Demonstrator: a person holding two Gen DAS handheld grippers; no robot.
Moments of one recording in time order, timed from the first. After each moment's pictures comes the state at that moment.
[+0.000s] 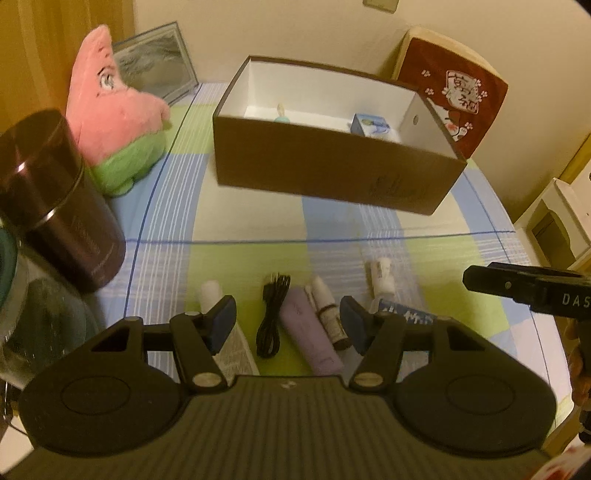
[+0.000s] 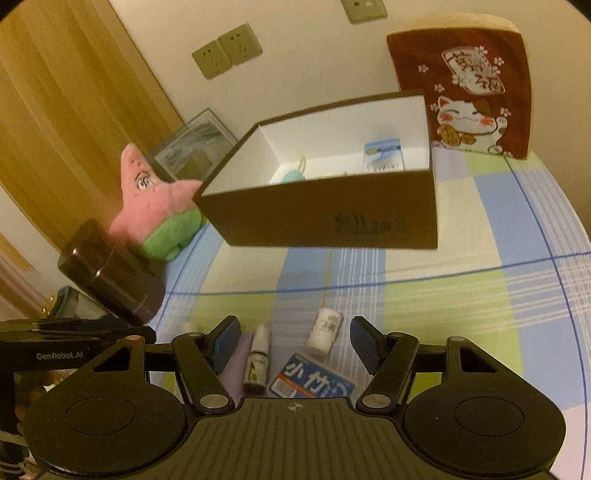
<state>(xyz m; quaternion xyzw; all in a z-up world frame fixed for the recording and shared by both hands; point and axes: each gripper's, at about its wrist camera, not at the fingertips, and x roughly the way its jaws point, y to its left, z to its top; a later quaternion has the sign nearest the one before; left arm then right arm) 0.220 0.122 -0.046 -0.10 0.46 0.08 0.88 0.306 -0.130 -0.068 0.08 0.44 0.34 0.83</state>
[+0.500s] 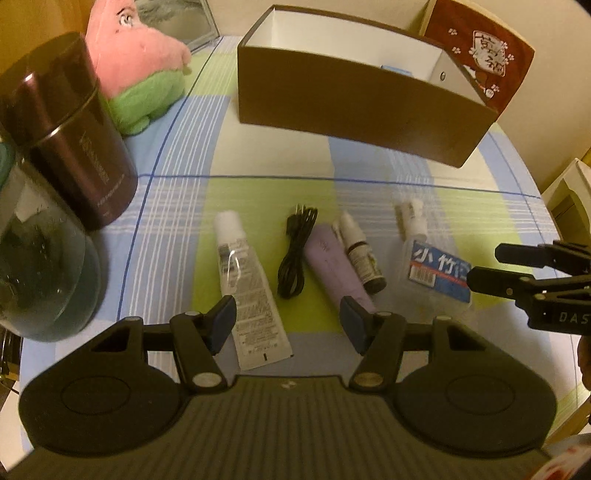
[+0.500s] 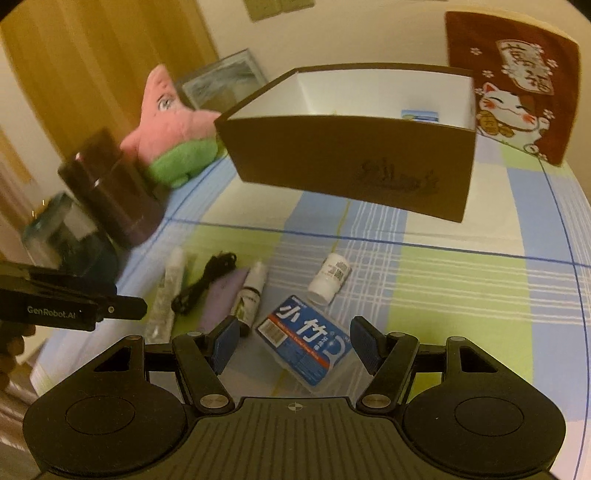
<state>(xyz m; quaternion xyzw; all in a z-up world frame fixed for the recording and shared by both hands) 0.197 0.122 -0.092 -0.11 0.50 0.10 0.85 0.285 -0.108 -0.112 -0.04 0.44 0.39 0.81</state>
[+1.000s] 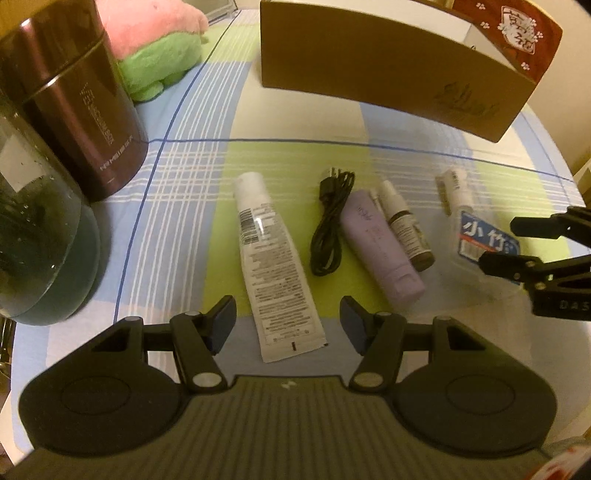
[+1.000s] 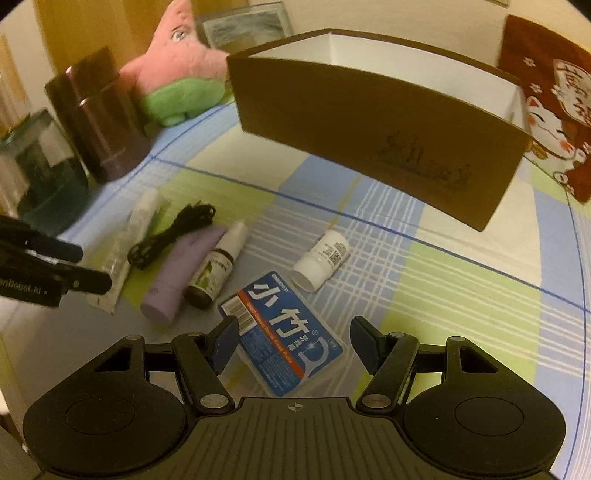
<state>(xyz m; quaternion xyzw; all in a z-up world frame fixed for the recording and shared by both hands) 0.200 0.133 -0.135 -0.10 0.52 0.13 0.84 0.297 -0.080 -0.151 -0.14 0.43 0.41 0.79</state>
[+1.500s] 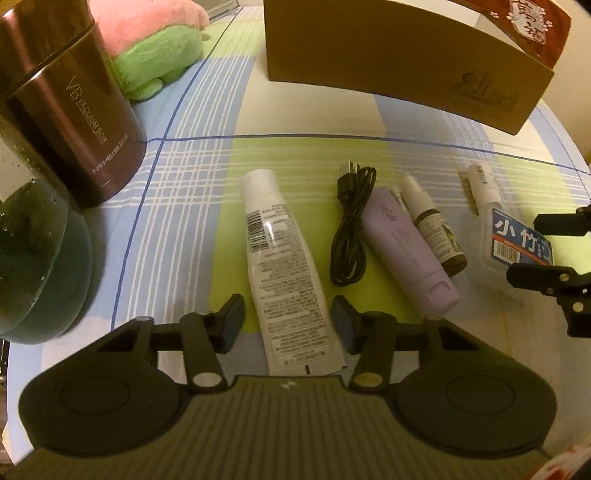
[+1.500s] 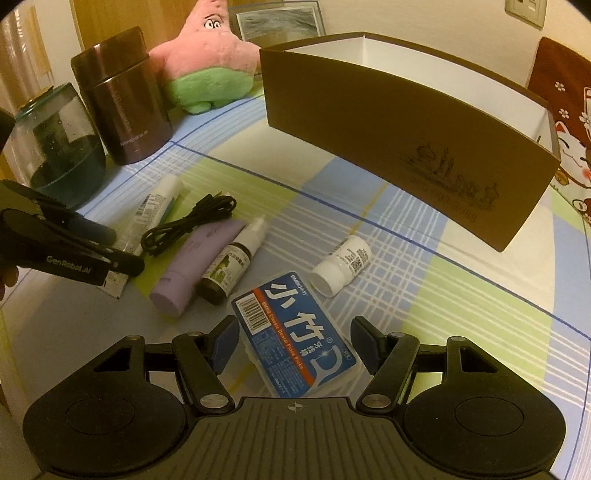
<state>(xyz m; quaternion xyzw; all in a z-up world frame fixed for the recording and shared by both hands) 0.210 0.142 -0.155 -0.08 0.52 0.14 0.84 0.292 -0.071 -0.154 -0.18 0.42 0.43 0.78</state>
